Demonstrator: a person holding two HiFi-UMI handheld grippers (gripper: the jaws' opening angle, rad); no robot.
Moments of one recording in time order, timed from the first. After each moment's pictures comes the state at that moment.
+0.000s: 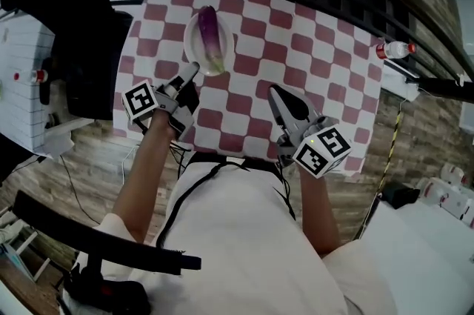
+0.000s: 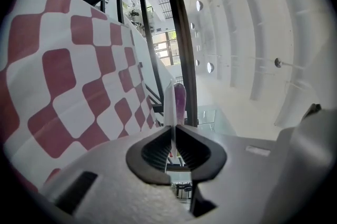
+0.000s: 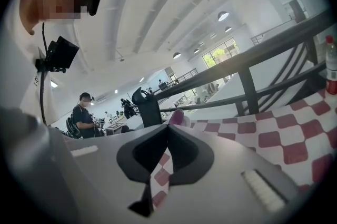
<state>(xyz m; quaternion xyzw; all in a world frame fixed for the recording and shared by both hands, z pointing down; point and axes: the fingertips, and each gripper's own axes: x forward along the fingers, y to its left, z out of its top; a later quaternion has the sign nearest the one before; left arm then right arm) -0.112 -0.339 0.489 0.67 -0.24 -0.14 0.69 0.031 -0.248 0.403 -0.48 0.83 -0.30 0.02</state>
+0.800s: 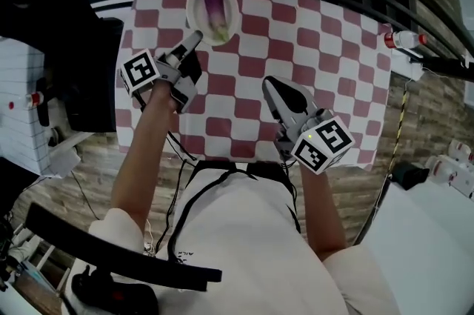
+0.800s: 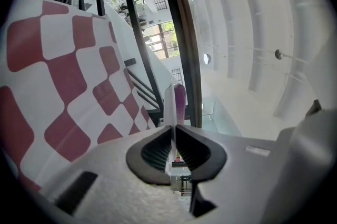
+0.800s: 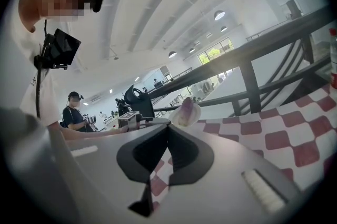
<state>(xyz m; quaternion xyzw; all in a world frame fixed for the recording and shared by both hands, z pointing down) -0.082 -0.444 0.511 0.71 -0.20 -0.11 0.67 0.010 -0.299 0.433 -0.50 0.81 -0.31 0.01</state>
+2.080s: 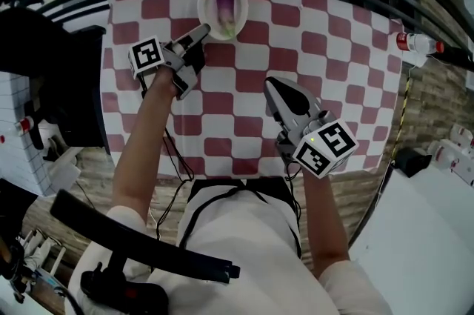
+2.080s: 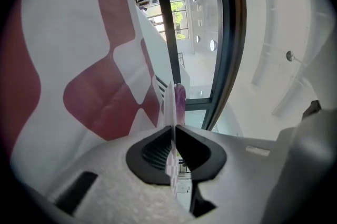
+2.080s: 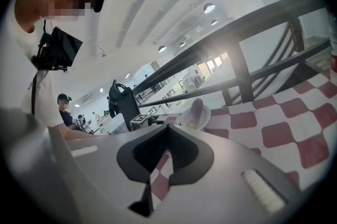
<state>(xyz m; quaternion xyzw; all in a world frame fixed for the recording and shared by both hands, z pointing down) -0.021 -0.512 0.632 0.70 -0.12 -0.06 0.70 0.038 -0.360 0.506 -0.52 0.78 -0.35 -0.01</state>
